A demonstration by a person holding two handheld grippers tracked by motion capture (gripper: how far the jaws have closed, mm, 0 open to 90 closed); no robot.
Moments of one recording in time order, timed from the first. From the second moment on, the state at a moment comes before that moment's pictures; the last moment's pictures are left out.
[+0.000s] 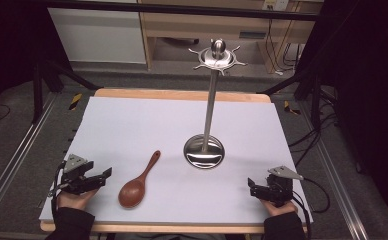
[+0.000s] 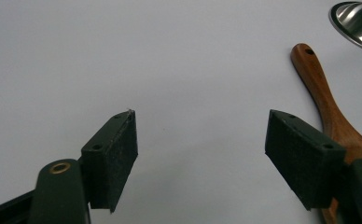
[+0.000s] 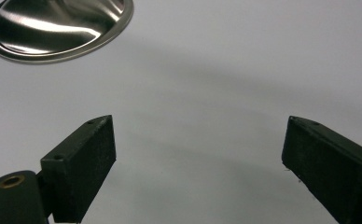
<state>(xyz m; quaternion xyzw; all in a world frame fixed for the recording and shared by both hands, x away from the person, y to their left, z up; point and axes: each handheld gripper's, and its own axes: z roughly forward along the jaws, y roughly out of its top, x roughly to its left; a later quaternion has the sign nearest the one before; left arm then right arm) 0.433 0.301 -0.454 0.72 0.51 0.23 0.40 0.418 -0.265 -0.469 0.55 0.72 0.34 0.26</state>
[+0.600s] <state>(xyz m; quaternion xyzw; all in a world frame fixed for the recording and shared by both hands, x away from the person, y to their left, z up) 0.424 0.283 -0.440 0.74 0.48 0.23 0.41 0.417 -0.262 -0.469 0.55 0.72 0.34 0.26</state>
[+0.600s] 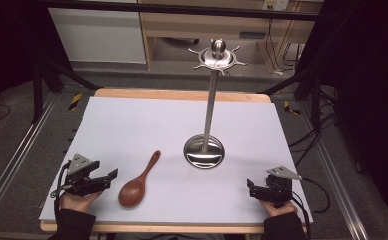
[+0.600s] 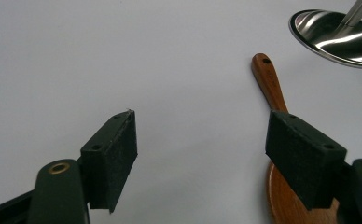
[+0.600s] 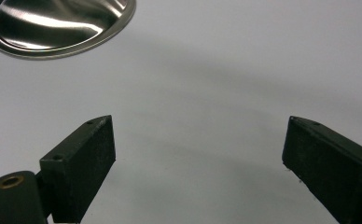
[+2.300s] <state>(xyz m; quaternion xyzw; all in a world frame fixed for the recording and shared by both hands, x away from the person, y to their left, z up) 0.444 0.206 -0.412 0.81 0.41 0.18 0.38 0.416 -0.258 -0.470 0.54 0.73 0.33 0.26</state>
